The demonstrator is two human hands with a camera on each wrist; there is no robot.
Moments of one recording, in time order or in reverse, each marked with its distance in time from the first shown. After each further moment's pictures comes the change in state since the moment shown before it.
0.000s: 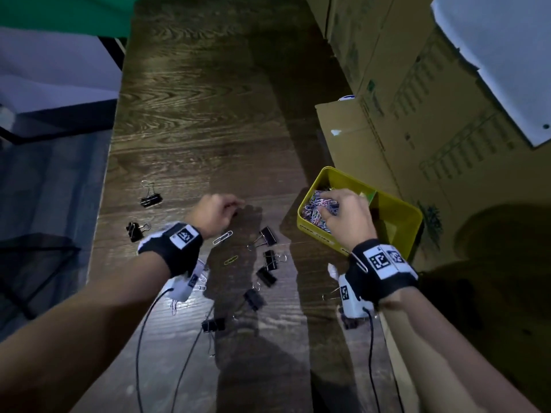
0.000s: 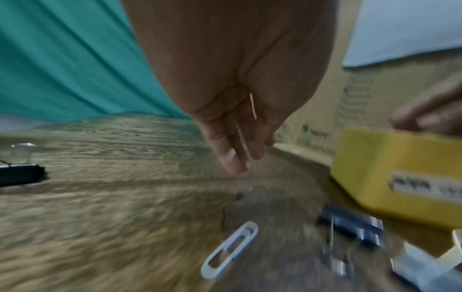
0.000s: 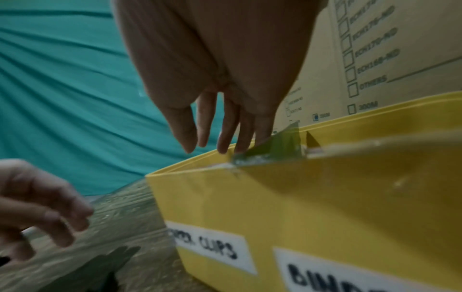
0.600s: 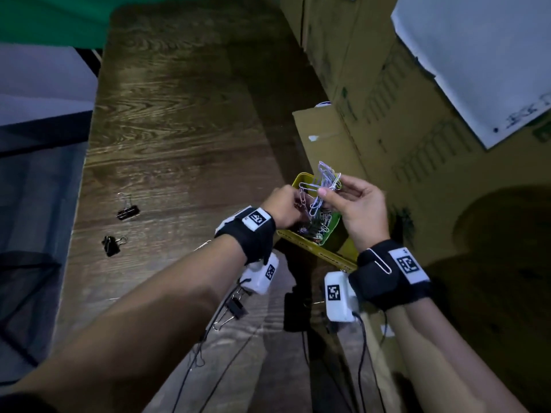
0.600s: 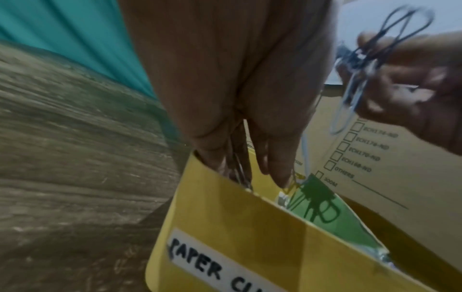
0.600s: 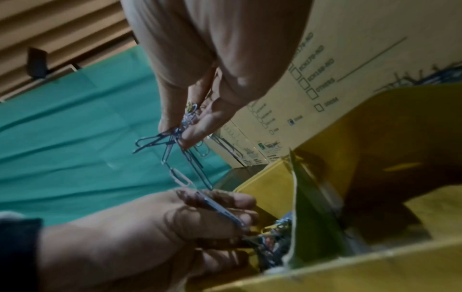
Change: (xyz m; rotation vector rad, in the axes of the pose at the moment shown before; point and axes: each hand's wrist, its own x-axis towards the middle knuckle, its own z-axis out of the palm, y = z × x) left_hand 0.055 0.153 0.049 -0.270 -0.194 0.006; right_hand 0.004 0.010 -0.040 1.098 0.222 0.215
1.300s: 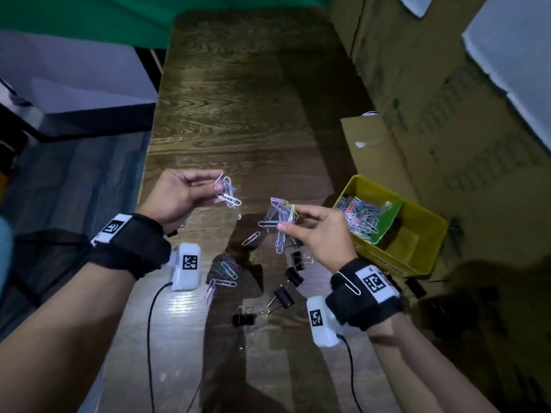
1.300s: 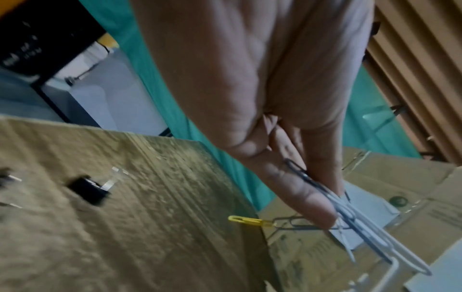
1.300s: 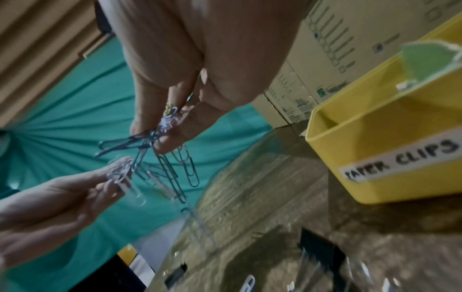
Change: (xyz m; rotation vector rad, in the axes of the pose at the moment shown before) left_hand -0.158 -0.118 -0.170 -0.920 0.368 -0.063; right_hand -0.080 0.033 0.111 -0.204 -0.380 0.038
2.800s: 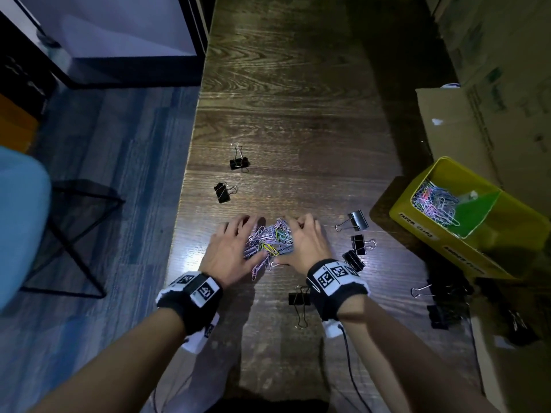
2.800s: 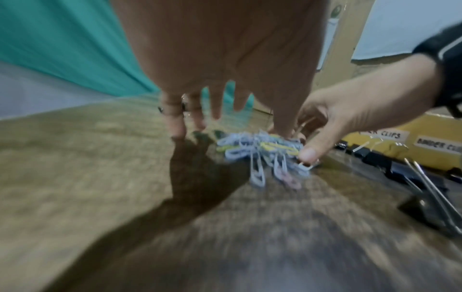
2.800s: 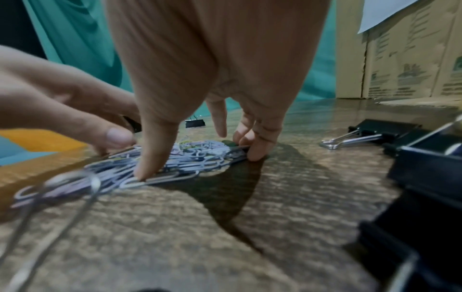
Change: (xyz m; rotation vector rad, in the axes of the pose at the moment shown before) left_hand -0.054 -0.184 -0.086 1.353 -0.049 0.200; right_hand 0.008 0.105 0.132 -1.179 -0.348 0.010
